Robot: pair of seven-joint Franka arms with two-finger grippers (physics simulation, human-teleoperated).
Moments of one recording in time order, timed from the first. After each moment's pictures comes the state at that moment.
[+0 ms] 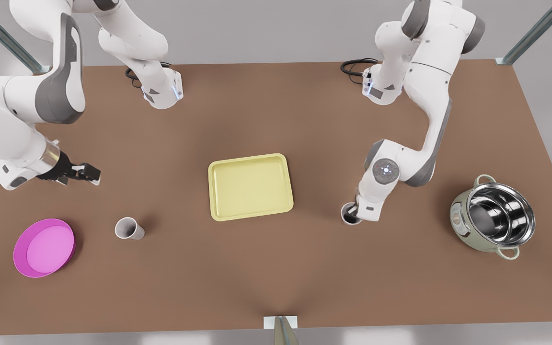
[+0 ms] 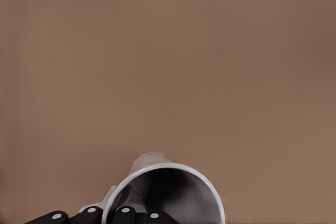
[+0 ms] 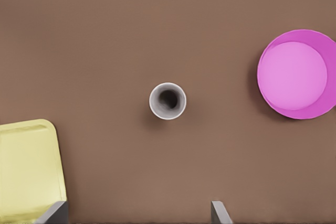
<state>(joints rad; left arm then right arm) -0.11 0.45 -0.25 -1.84 0.20 2.30 -0.99 -0.22 0.12 0.21 -1.54 -0.01 1.64 0.03</state>
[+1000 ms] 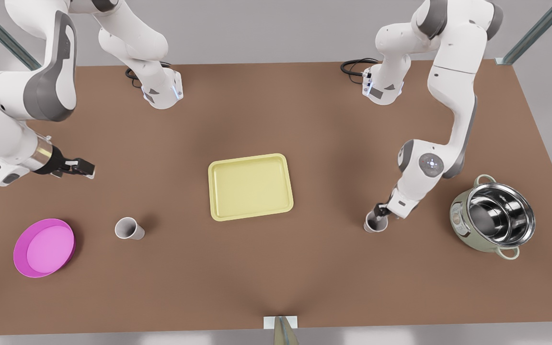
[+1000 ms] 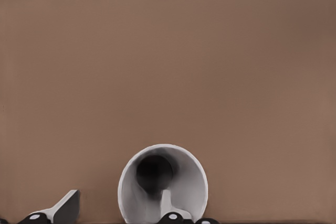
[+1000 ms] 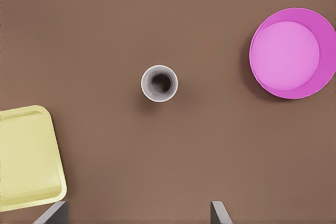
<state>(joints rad) 0.06 0.33 -0.25 -2.00 0.13 2.56 -0.36 -0.22 0.13 0.20 -1.50 -0.02 1.56 0.04</state>
